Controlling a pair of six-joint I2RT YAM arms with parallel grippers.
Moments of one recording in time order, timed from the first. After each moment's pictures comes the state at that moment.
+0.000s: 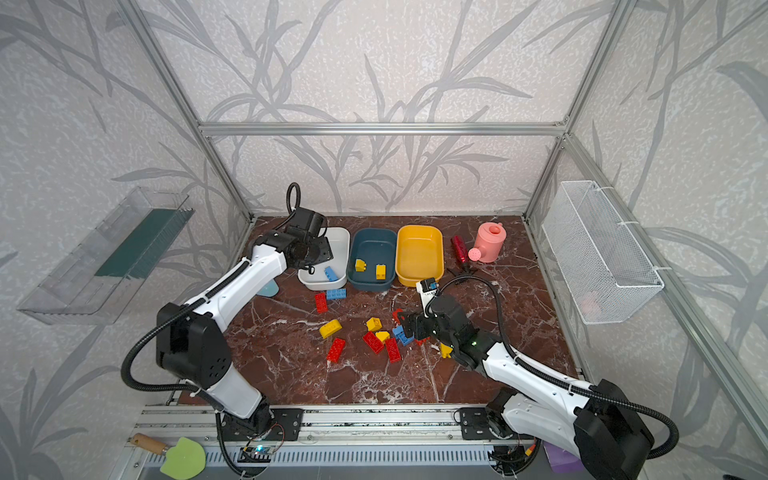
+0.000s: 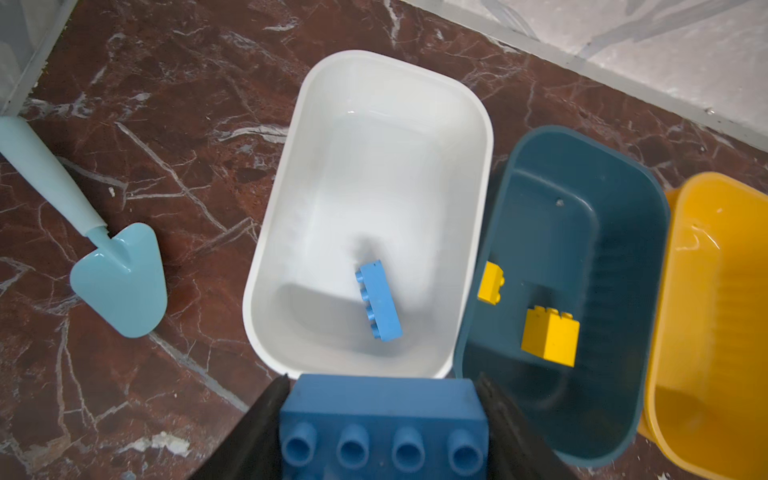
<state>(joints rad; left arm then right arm) -0.31 1.70 1.48 -0.79 -0.23 -0.60 0.72 1.05 0.49 0.02 -0.01 0.41</state>
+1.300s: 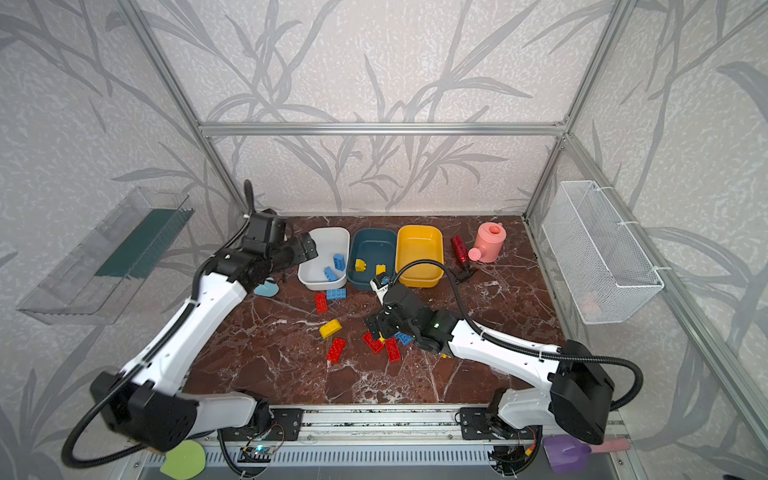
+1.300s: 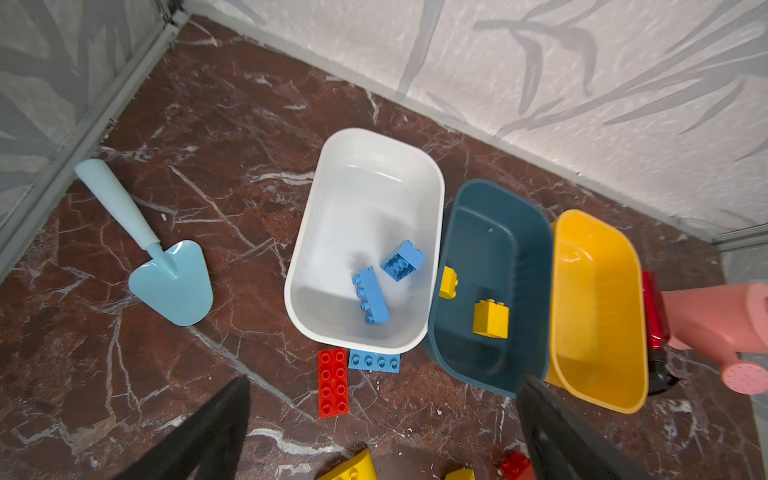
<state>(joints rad) -0.28 1.20 1.26 -0.75 -0.17 -0.57 1.00 1.37 0.93 -0.25 0.13 0.30</state>
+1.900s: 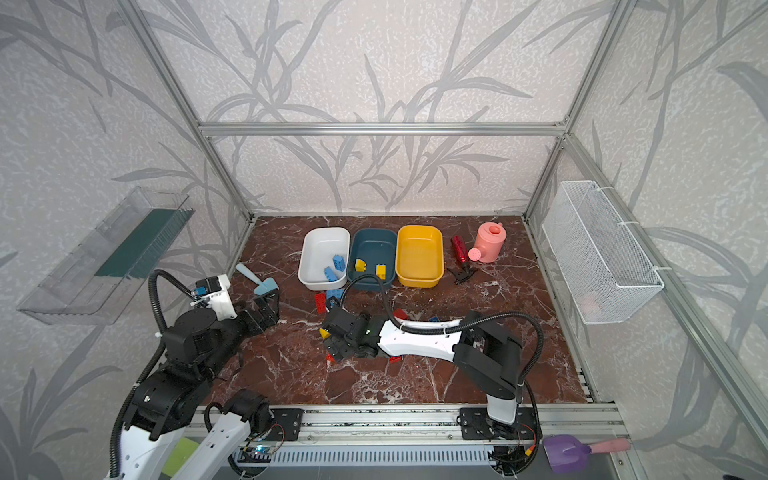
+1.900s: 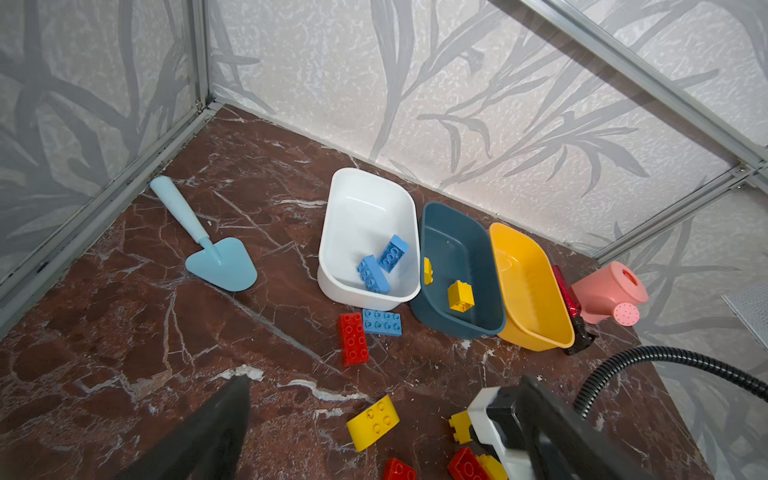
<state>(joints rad) -0.28 0.42 0.81 -0.78 -0.17 -0.50 1.19 1.86 1.25 -0.36 0.26 0.40</state>
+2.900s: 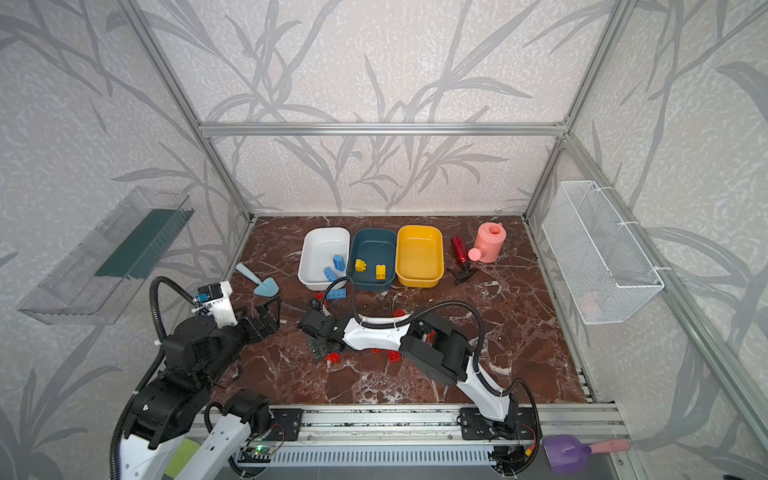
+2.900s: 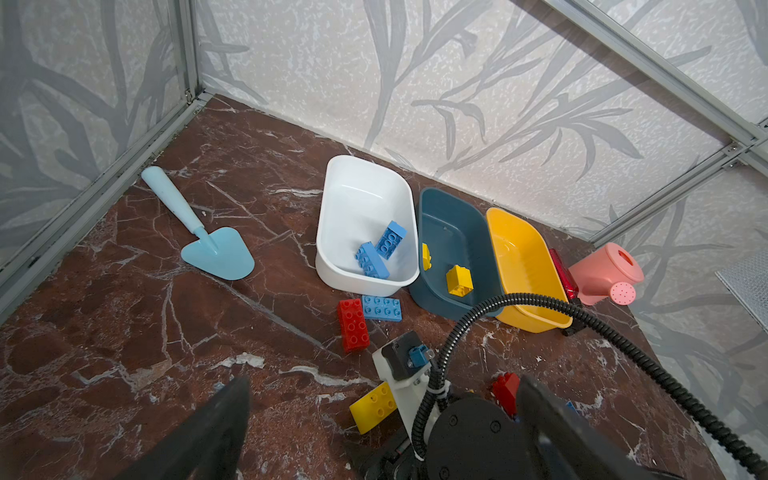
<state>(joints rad) -0.29 0.38 0.80 -0.79 -0.14 -0.49 1.19 2.21 1.58 -0.41 0.25 0.50</state>
